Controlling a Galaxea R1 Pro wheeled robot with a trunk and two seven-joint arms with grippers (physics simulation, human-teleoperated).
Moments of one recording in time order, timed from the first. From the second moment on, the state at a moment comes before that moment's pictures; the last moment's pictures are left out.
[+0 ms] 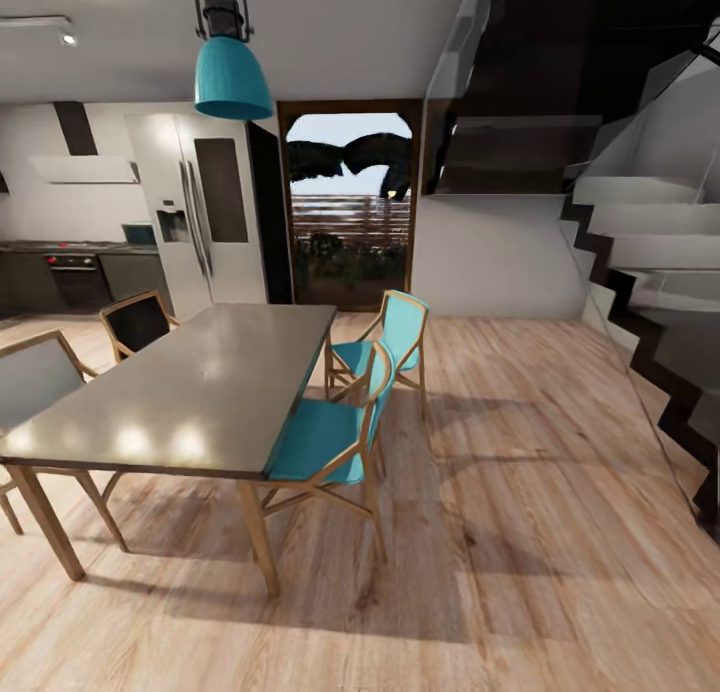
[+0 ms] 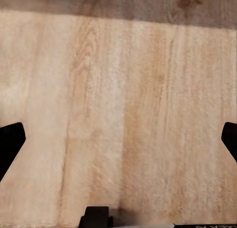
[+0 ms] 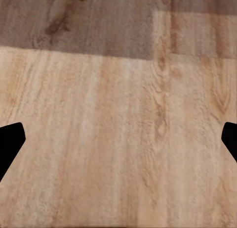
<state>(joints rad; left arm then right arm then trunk) 0.03 -0.02 0.01 -0.61 0.00 -0.11 0.00 -0.05 -0.01 0.01 -0.46 0.01 -0.29 0.00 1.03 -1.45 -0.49</state>
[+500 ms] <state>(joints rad) 0.03 -0.02 0.01 -0.60 0.00 -0.11 0.00 -0.05 -0.01 0.01 -0.46 0.01 -0.29 0.00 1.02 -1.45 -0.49</state>
